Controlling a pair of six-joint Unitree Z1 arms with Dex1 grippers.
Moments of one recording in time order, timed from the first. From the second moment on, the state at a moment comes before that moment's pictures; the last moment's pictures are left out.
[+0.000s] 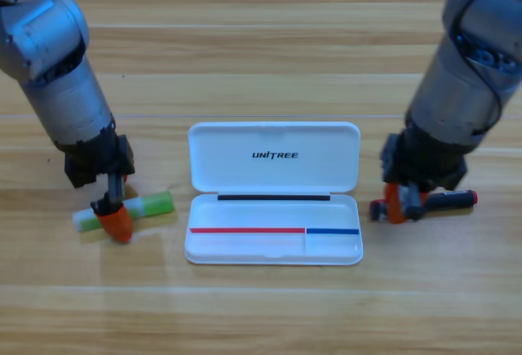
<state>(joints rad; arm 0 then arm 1) -0.49 2.03 -1.26 0.70 -0.05 0.78 0.83 1.98 -1.51 0.92 0.05 -0.72</state>
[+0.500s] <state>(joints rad) -0.50 2.03 -1.24 0.67 -0.04 0.84 0.91 2.05 -1.59 0.92 0.10 -0.73</state>
